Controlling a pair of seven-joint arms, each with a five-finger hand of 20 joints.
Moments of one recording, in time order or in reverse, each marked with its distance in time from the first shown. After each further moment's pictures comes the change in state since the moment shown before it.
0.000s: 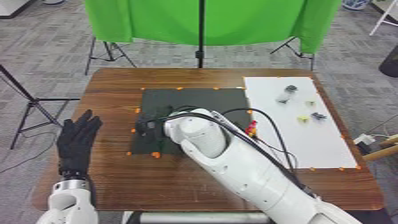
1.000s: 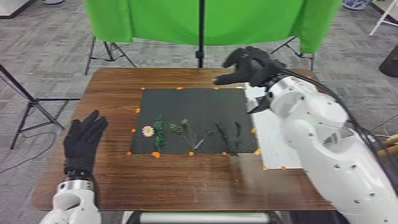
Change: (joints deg) left arm 0.0 -0.1 1.1 -0.1 1.7 -1.3 -0.8; right arm -14.6 25.5 29.1 -26.9 29.2 14.0 26.0
